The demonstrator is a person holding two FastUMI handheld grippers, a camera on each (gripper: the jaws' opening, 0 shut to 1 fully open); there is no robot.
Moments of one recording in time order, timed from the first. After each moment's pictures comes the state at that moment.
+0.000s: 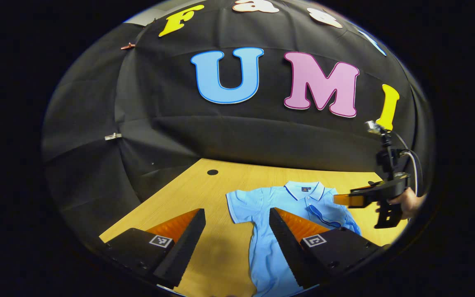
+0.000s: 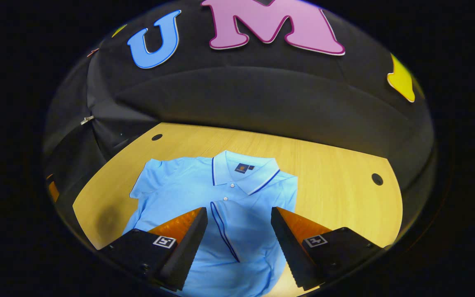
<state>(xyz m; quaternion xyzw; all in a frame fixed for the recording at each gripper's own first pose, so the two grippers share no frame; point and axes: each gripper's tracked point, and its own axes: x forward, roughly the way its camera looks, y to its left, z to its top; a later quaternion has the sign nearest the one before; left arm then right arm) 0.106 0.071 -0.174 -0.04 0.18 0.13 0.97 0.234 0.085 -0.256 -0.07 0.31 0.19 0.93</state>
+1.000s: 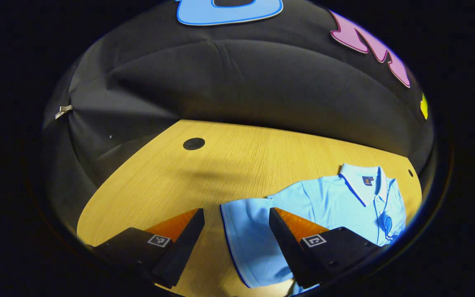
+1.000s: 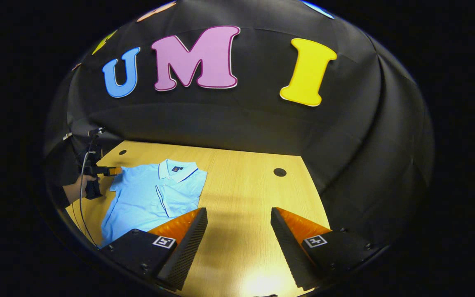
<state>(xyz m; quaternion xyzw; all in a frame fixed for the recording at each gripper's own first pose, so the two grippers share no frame) 0.335 0.161 -0.363 -0.05 0.32 0.12 0.94 0.128 -0.131 -0.127 -0.08 0.27 0.04 0.96</state>
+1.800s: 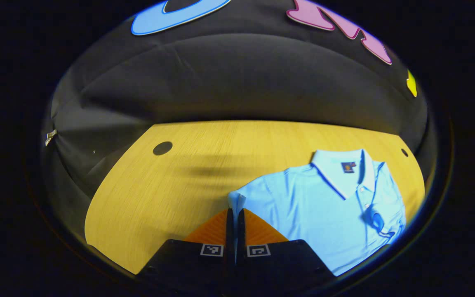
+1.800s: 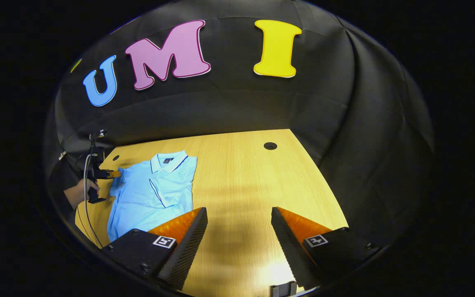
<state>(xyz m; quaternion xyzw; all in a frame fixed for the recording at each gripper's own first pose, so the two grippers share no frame) 0.348 0.080 -0.336 -0.01 0.35 0.06 0.94 0.099 -0.153 -0.171 -0.01 0.30 0.00 0.95</state>
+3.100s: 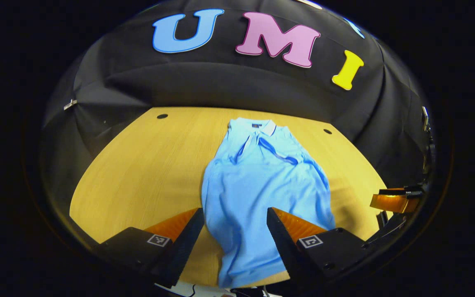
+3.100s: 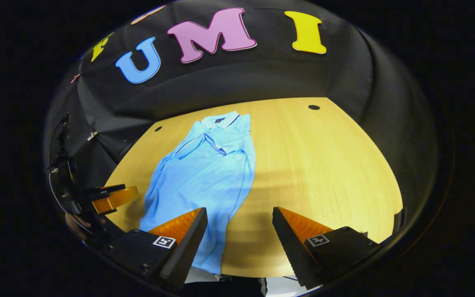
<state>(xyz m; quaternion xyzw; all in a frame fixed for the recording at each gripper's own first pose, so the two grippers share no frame) -0.015 -0.023 -0.292 -0.05 0.35 -0.02 0.93 -0.058 -0.012 -0.248 0.03 0.38 0.11 0.92</state>
